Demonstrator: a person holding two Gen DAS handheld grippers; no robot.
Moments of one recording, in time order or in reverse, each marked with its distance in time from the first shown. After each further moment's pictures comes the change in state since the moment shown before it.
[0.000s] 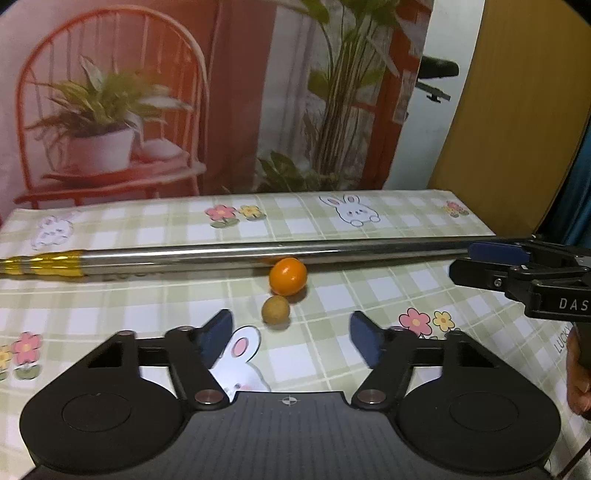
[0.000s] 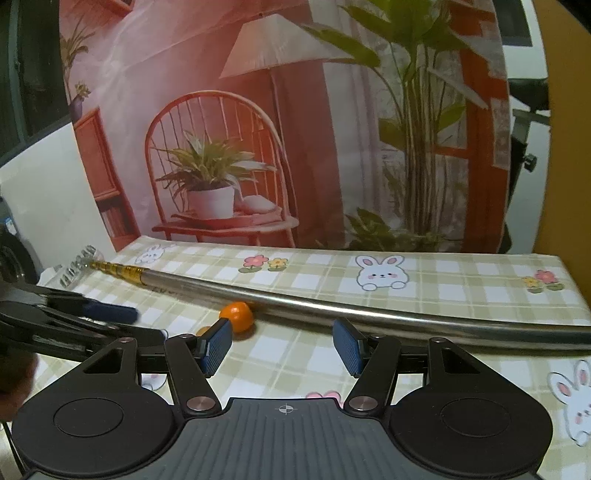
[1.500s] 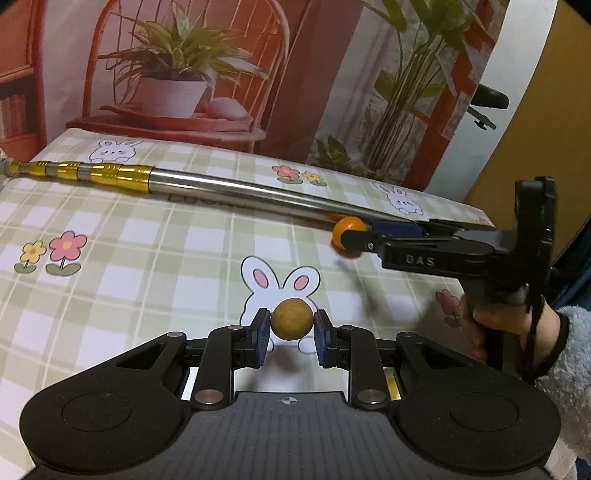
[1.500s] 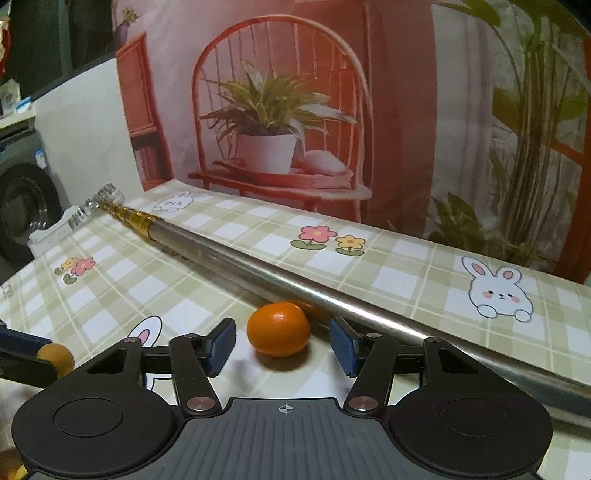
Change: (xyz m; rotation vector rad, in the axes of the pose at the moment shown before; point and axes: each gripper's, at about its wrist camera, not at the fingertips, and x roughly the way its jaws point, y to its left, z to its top) left arm -0.033 0.045 -0.046 -0.212 0.016 0.053; right arm 0.145 0.043 -0.002 -0.192 0.101 0.125
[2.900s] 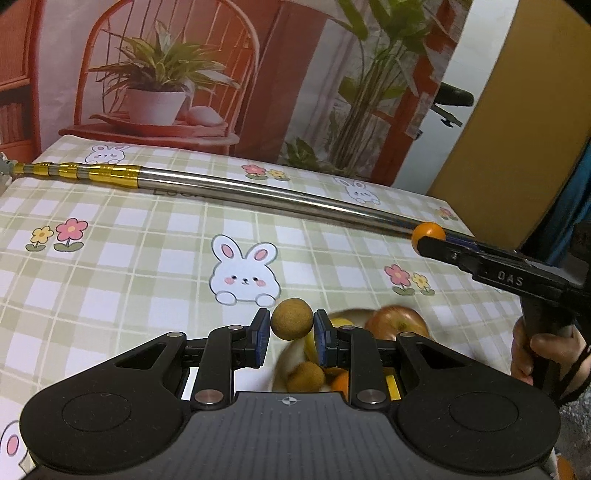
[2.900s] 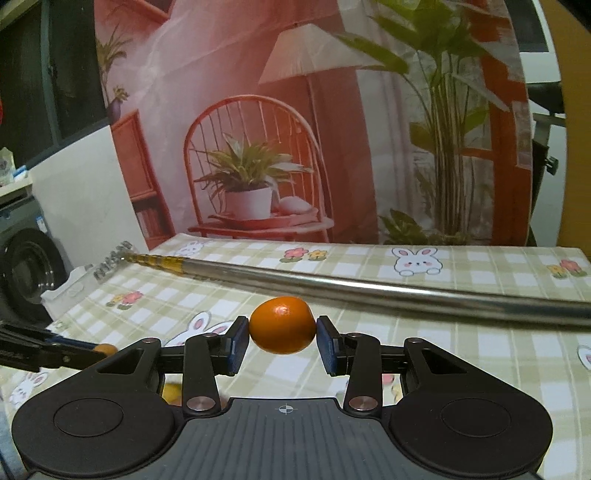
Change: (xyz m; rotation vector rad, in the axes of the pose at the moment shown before) left arm -0.054 -0.017 -0.031 0.041 -0.019 -0.074; right arm -0.168 0.010 -0.058 0.158 -0.166 -0.045
